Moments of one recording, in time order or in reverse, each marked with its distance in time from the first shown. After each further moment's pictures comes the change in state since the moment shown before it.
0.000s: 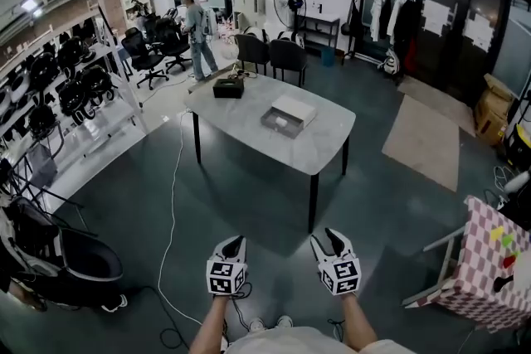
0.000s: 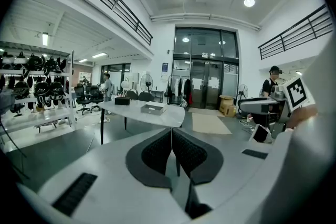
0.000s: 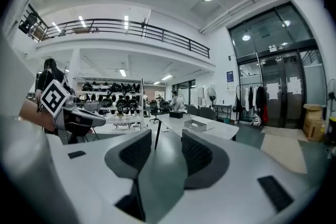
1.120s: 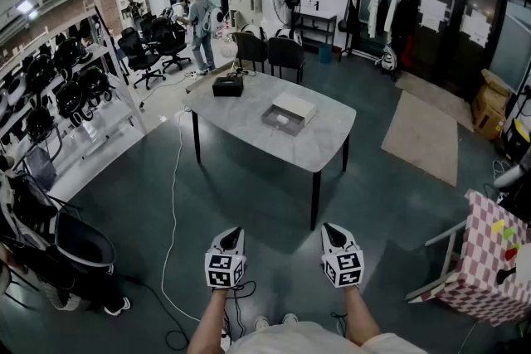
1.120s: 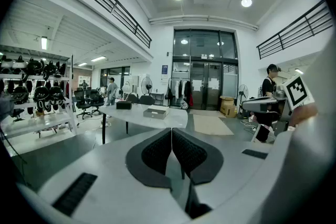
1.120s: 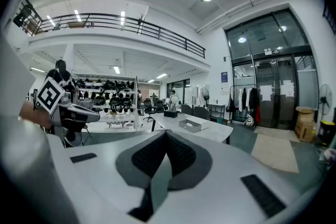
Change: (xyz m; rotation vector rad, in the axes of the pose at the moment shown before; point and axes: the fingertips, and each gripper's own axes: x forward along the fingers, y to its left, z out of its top) left arm 0.003 0.032 0.018 0.029 -0.029 0.002; right arm 0.014 -0.001 0.010 -0.007 0.016 -0.079
